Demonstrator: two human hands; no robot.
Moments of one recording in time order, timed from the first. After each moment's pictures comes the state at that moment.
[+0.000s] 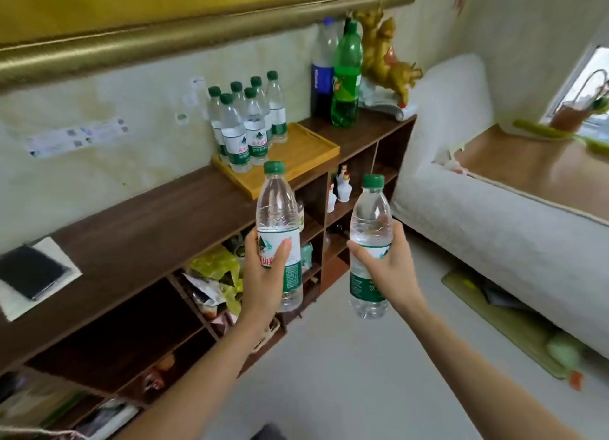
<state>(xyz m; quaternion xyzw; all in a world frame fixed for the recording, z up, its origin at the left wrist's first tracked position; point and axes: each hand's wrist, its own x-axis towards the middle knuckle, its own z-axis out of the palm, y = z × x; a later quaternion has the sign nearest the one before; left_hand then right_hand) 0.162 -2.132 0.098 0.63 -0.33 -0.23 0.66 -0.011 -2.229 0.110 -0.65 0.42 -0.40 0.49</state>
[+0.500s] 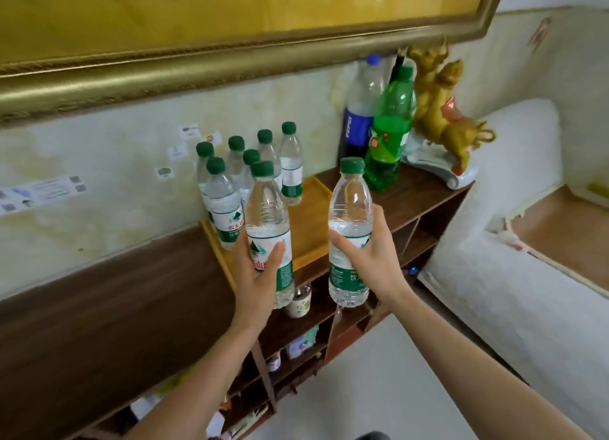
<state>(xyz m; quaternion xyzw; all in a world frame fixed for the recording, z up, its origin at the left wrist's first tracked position) 0.302 -2.389 0.103 0.63 -0.31 -0.14 0.70 0.166 -2.512 0.142 -0.72 0.30 -0.37 0.50</state>
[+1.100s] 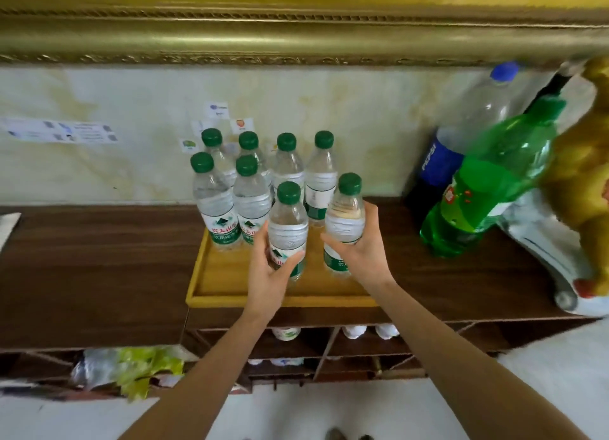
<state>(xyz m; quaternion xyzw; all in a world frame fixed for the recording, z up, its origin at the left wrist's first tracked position) 0.319 -2.550 0.055 0.72 -0.14 -0.03 0.67 0.275 -2.716 0.093 -0.78 0.15 -0.21 0.57</state>
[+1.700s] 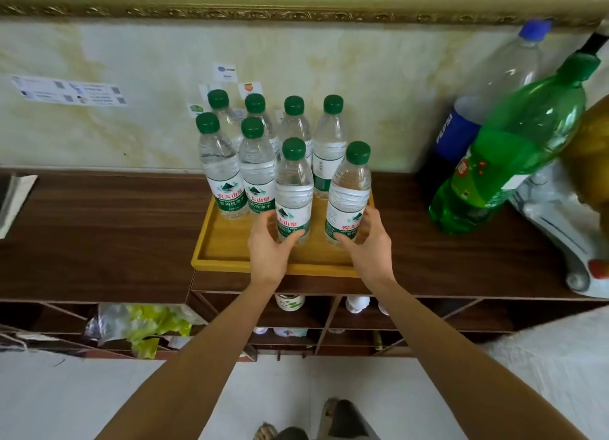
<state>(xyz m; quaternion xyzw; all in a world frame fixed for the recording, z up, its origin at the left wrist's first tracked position) 0.319 -2.554 0.029 0.84 -0.06 0.05 0.54 0.251 -2.716 0.044 -0.80 0.22 -0.17 0.52</state>
